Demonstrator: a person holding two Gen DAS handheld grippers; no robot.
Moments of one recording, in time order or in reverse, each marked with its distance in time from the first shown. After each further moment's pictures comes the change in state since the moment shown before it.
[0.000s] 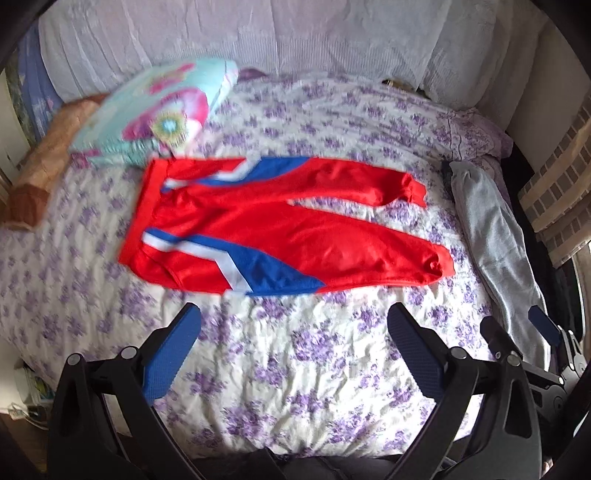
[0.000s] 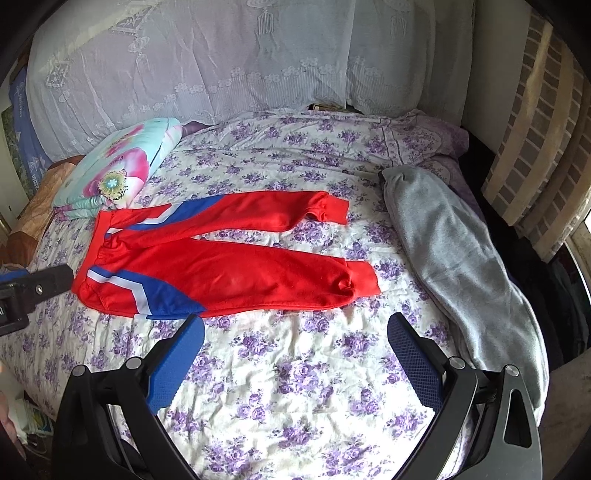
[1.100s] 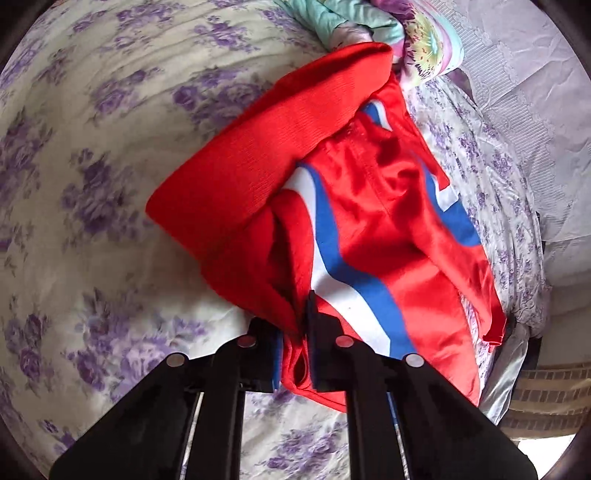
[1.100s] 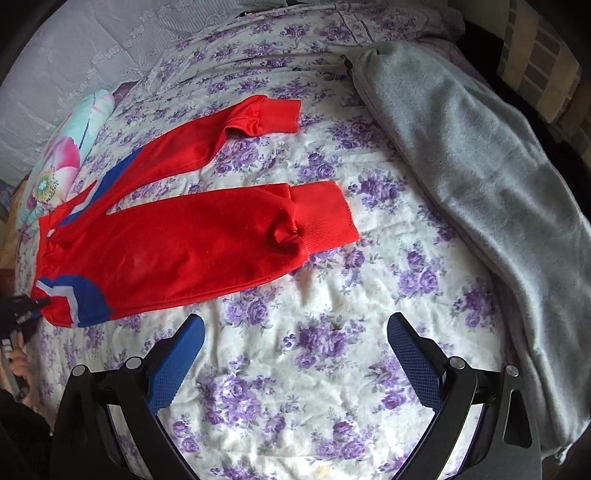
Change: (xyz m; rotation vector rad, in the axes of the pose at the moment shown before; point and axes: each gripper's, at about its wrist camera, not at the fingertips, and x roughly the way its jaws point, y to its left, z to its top) left arm 0.162 0.279 -0.005 -0.671 0.050 -0.129; right arm 0.165 -0.107 -0.009 0.247 0.283 0.104
